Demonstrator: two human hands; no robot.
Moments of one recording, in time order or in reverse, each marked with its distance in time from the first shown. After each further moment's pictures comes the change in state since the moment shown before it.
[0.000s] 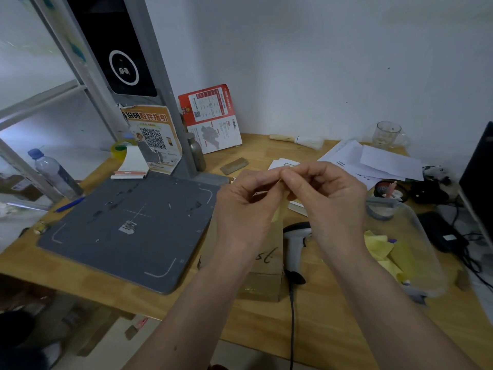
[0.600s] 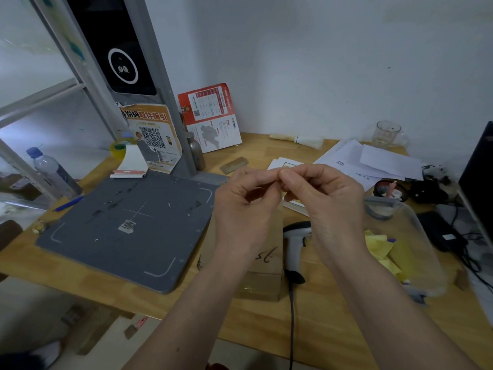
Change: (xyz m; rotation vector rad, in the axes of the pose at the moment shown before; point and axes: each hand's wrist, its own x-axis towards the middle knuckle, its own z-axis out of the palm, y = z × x) left_hand 0.002 -0.004 -0.002 0.140 0.044 0.100; right_hand -0.001 -0.001 -0.001 0.047 -0.039 0.106
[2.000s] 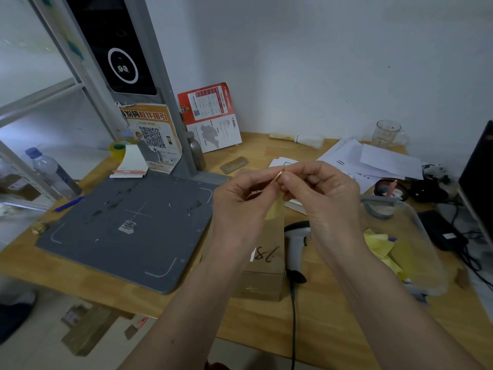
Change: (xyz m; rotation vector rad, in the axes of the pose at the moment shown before) left_hand 0.003 0.001 -0.006 -0.172 -0.034 -0.157; right_hand 0.002 0.001 0.005 -0.008 -0.033 -0.002
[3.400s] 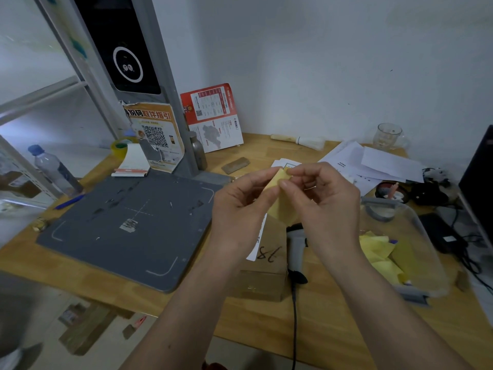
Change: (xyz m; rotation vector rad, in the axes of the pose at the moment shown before) left_hand 0.002 -0.010 -0.014 0.018 -0.073 0.023; right_hand -0.007 0.008 0.006 -0.328 0.054 -0.201
